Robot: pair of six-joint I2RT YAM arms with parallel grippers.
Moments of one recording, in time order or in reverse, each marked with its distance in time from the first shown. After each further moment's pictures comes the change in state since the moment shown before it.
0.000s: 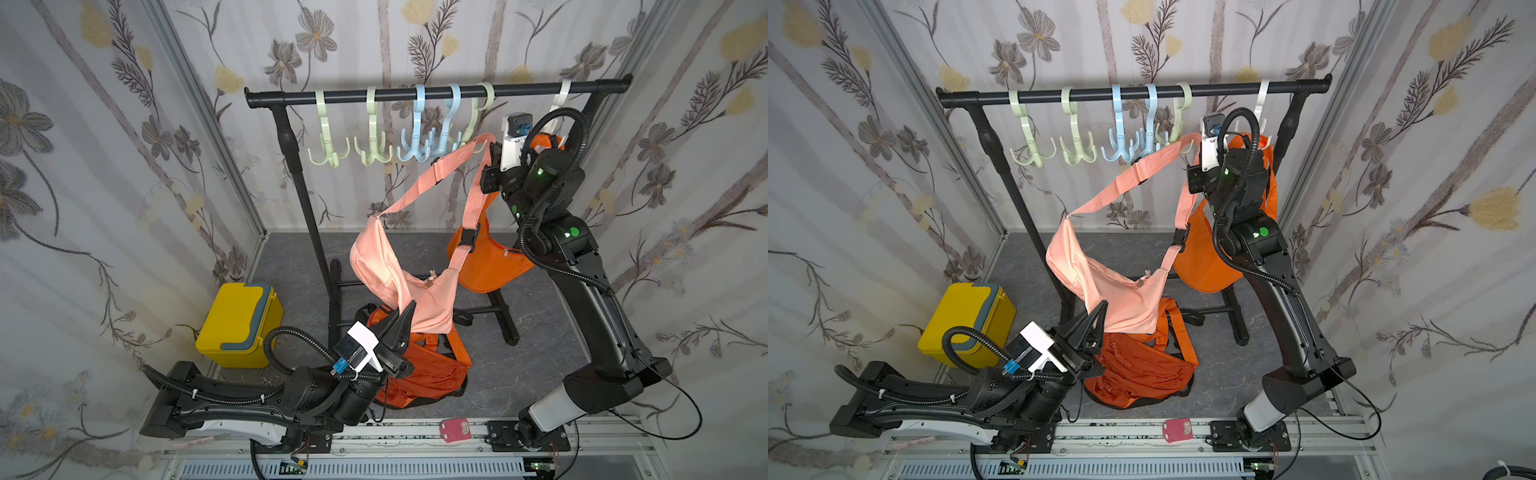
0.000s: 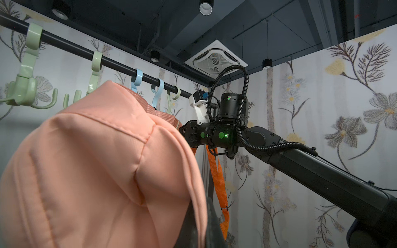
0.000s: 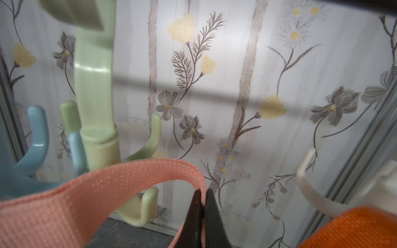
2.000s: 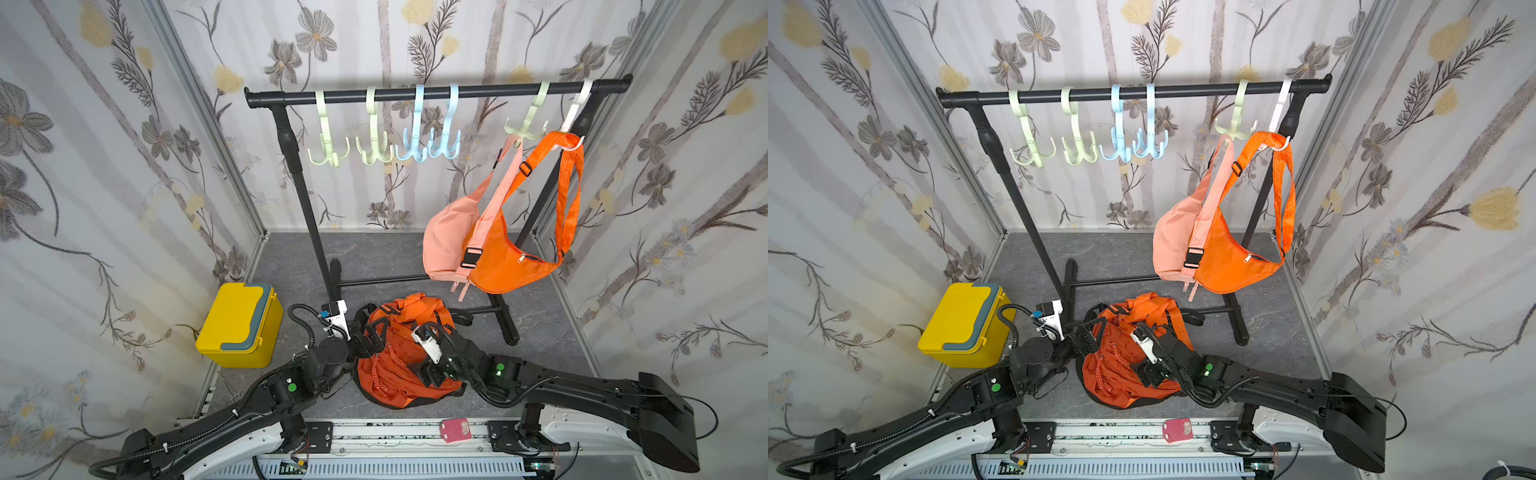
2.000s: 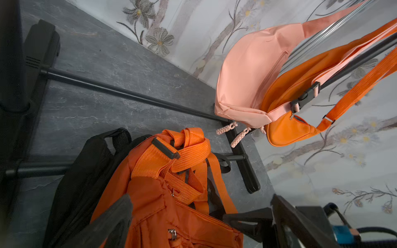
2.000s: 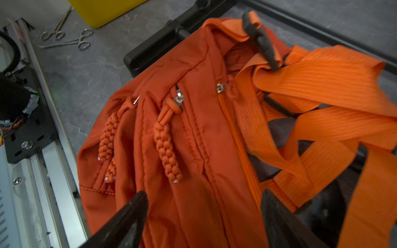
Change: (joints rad) left arm 0.598 -0.315 -0.313 -1.126 0.327 -1.399; right arm 0.690 -0.412 -1.485 0.256 -0.176 0.394
